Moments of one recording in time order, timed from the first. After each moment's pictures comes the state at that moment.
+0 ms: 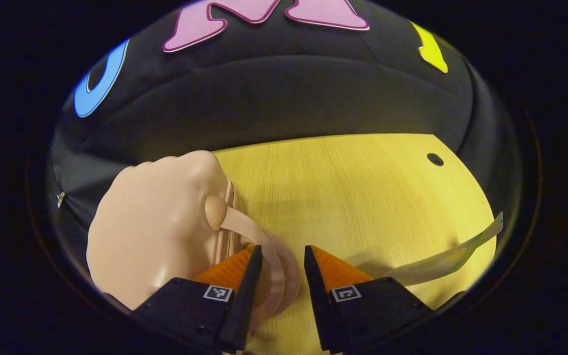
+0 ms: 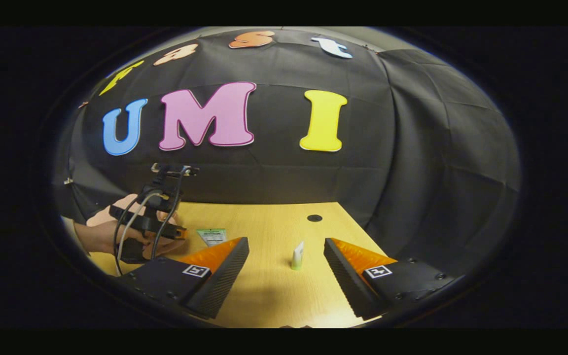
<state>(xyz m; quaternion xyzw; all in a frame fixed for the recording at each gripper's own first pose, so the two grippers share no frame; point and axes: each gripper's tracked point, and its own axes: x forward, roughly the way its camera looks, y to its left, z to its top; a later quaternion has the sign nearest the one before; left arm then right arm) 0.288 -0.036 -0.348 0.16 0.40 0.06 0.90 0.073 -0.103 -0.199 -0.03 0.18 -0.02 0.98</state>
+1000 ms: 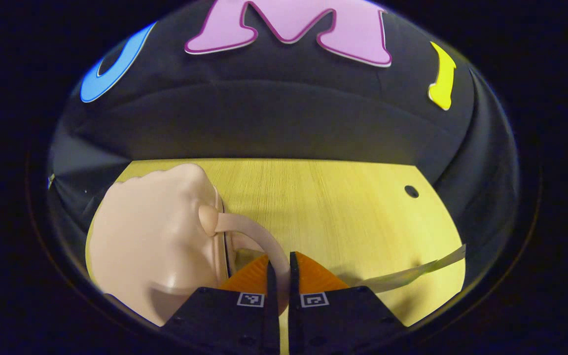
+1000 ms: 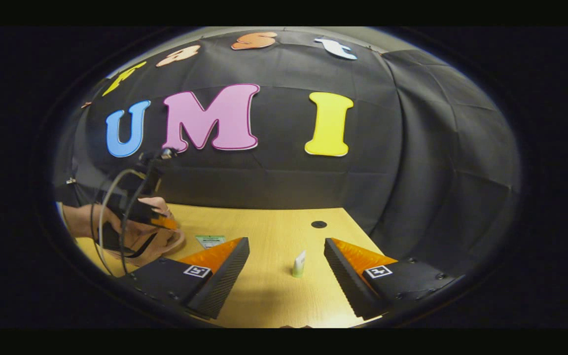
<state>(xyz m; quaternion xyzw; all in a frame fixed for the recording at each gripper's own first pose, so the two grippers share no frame) 0.294 -0.063 -0.267 0.01 0.35 -0.01 0.94 0.095 -0.099 -0.178 -0.02 0.16 -0.01 0.99</state>
